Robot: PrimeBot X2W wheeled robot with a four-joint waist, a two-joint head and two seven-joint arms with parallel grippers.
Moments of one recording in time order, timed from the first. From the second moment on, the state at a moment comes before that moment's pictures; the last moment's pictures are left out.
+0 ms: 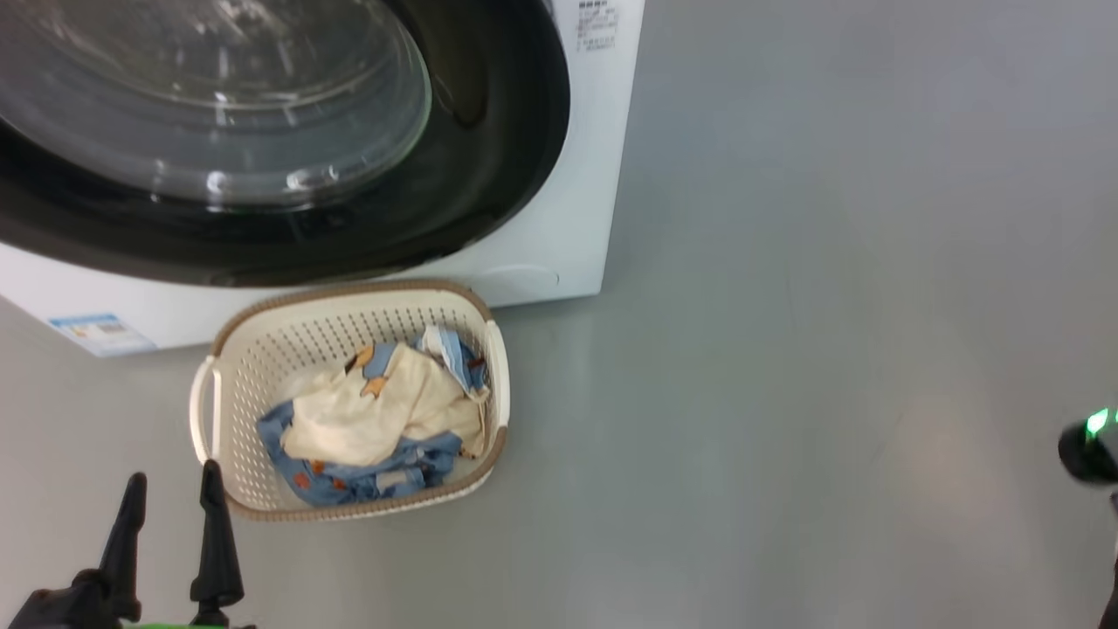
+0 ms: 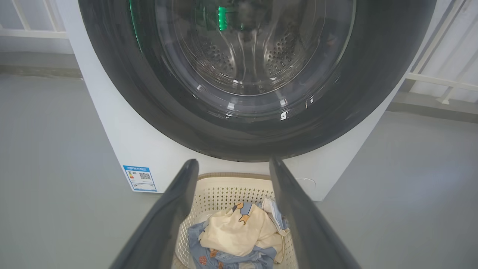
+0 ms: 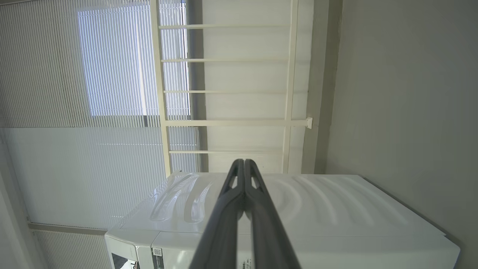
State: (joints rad) left arm 0.05 0.05 0.12 0.03 -0.25 -0.13 -0.26; right arm -0.39 -0.18 -0.44 0.32 1.75 0.13 0.15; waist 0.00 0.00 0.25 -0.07
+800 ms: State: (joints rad) left arm -0.03 0.05 0.07 -0.03 -0.25 -0.13 -0.26; right arm -0.83 -0.13 -0.37 0.35 1.59 0.13 0.56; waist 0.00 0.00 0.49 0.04
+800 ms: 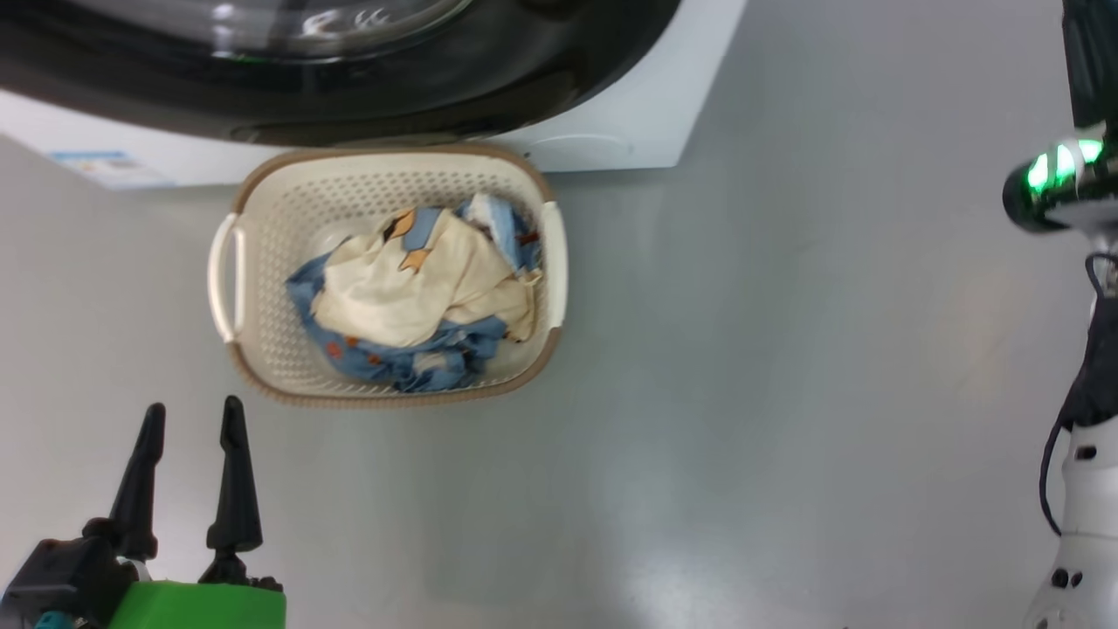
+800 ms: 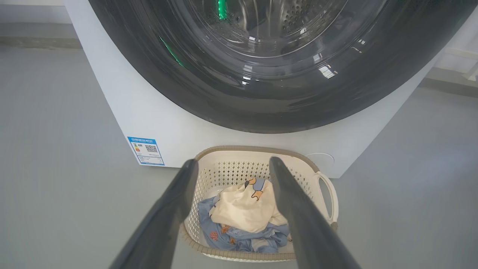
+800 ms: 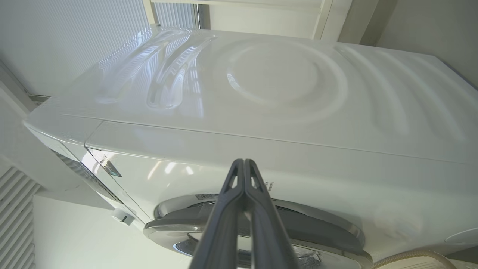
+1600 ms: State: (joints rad) left arm -0.04 0.04 0.04 -0.03 -0.30 -0.13 -0.26; right arm -0.97 -0.16 -0.20 0.37 1.55 0.13 0.61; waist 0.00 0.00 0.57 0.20
